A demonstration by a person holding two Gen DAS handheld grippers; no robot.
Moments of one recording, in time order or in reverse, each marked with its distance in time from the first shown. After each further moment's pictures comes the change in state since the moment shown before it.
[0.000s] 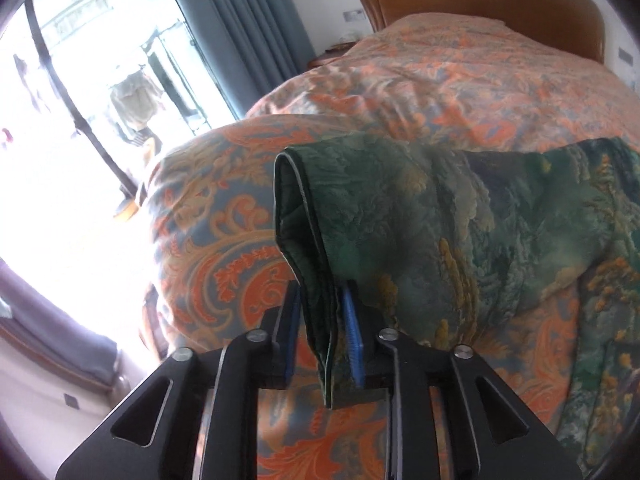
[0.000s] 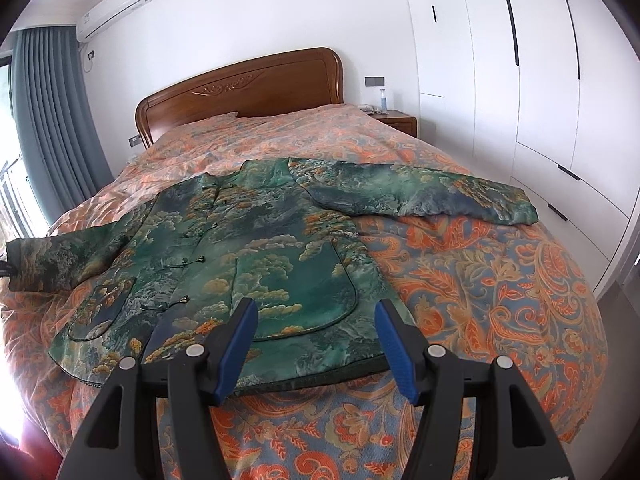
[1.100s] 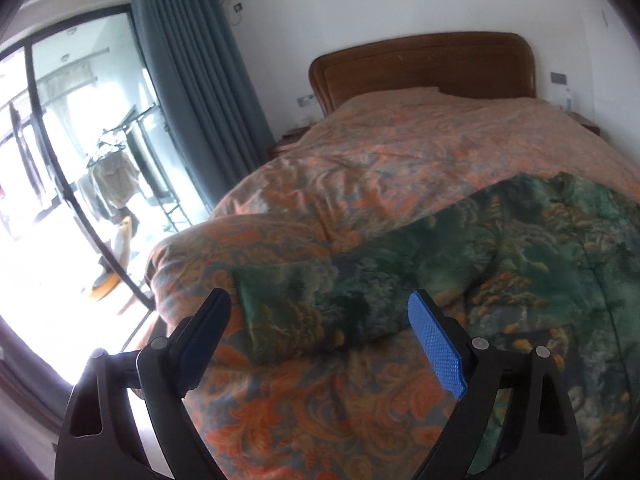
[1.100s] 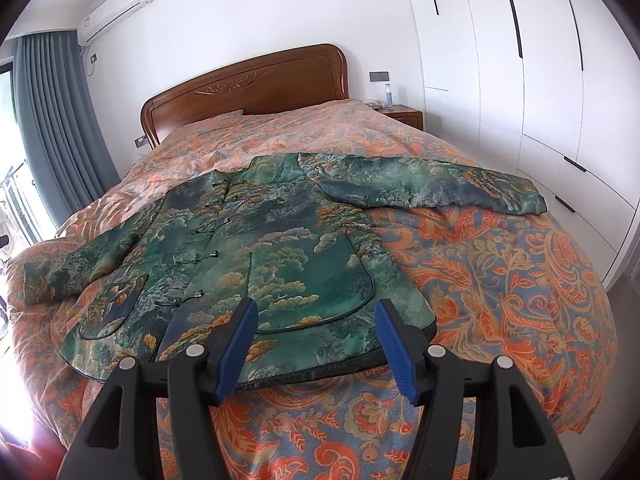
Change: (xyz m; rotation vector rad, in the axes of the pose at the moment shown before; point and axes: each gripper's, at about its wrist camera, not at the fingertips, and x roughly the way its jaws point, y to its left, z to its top) left arm -0.179 -0.037 -0.027 0.079 -0.303 -0.170; right arm -0.002 0.008 -0.006 0.012 0.013 0.036
